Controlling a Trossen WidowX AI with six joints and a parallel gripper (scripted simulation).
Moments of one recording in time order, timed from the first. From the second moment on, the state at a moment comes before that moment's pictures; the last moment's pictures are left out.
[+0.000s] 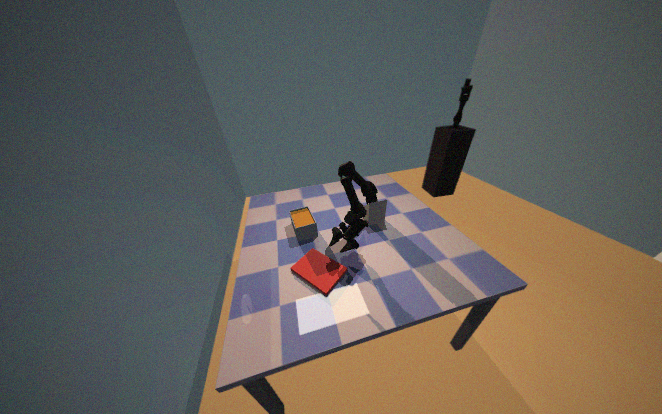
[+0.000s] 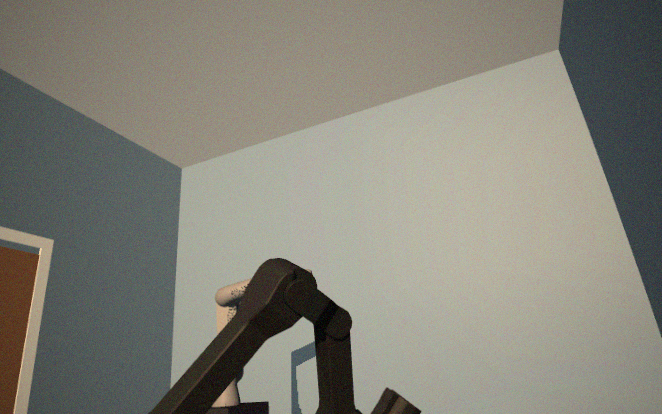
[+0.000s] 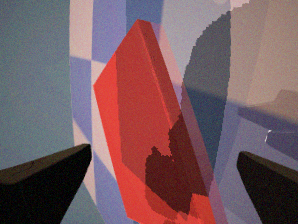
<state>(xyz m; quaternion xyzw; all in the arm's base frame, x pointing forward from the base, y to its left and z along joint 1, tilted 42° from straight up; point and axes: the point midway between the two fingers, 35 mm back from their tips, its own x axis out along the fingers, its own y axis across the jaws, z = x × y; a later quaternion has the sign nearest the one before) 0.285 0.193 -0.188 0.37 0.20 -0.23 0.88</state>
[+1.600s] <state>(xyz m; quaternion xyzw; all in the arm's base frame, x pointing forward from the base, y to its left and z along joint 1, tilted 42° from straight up) 0.236 0.227 -0.138 0.36 0.21 -0.23 0.88</state>
